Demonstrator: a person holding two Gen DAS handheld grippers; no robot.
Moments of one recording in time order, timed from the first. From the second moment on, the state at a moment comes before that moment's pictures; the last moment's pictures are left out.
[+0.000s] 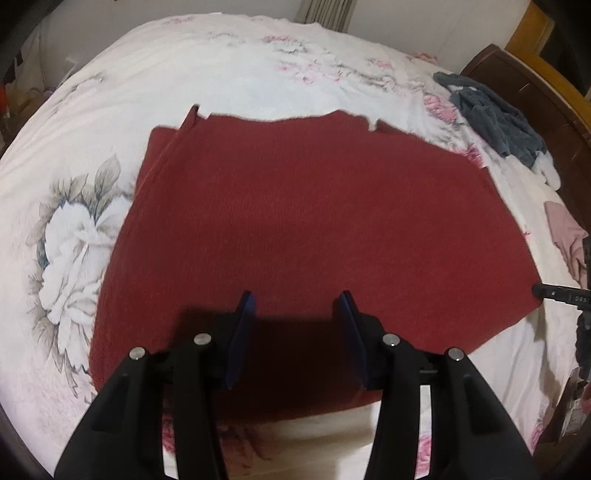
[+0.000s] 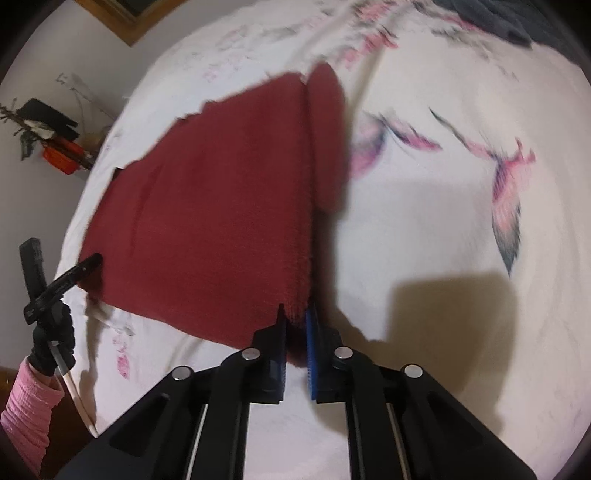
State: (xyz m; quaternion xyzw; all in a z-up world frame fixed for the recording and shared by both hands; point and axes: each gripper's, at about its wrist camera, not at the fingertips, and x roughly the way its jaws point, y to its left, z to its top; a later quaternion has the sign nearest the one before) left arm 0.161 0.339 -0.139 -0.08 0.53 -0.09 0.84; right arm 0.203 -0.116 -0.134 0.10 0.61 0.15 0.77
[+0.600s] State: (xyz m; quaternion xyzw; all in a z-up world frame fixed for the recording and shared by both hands) left arm 0.192 0.318 -0.126 -0.13 0.52 -0.10 0.84; right arm 0.247 -0.132 -0.137 0.18 0.60 0.15 0.76
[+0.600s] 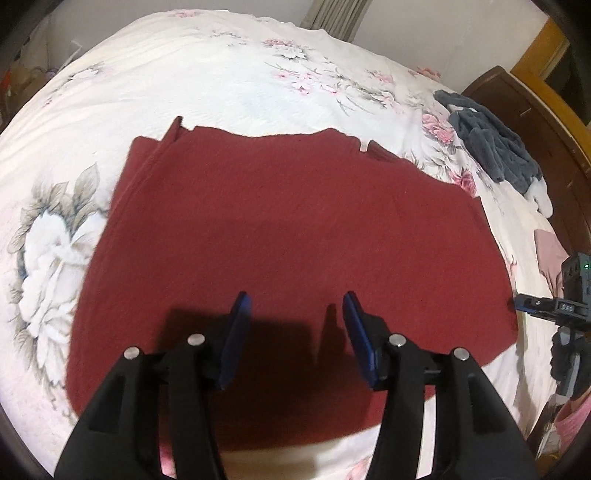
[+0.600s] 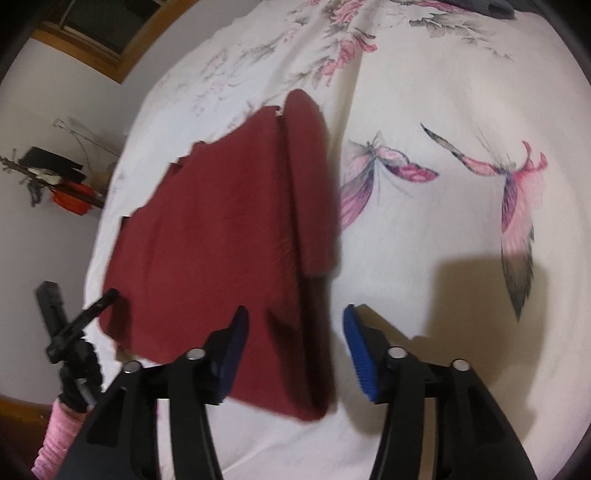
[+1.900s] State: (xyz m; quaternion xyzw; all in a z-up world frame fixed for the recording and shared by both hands) left arm 0.203 0.330 -0.150 -0.15 0.53 -0.11 0.83; right arm 0.258 -0.108 -0.145 0.23 0.59 0.18 0.75
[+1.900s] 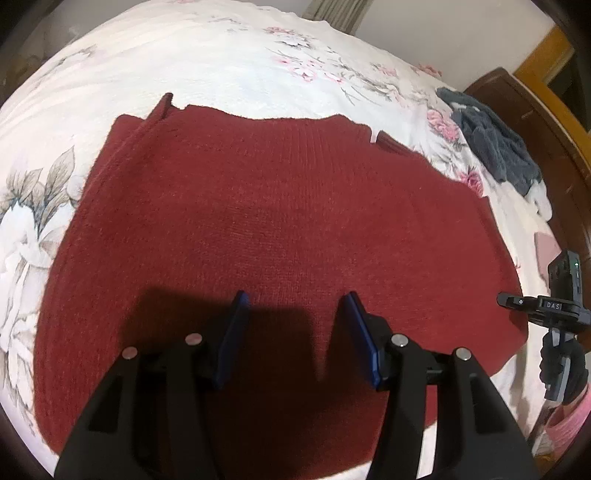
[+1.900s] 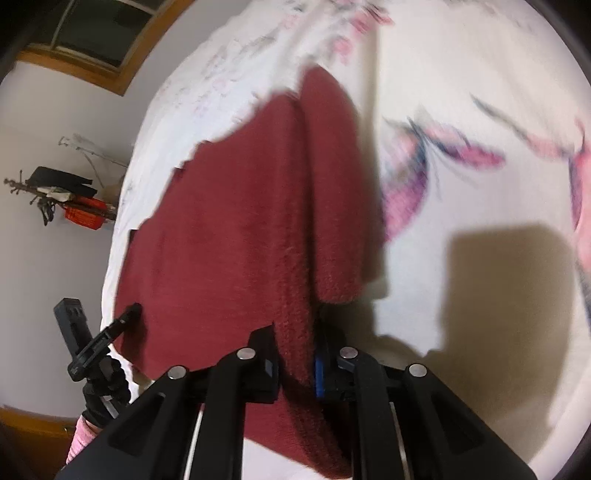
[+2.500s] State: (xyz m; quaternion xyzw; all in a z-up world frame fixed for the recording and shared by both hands) left arm 0.190 0.357 -0.136 -0.21 0.51 -0.13 0.82; right arm 0.269 0.063 -0.078 0.08 0.58 0.28 0.76
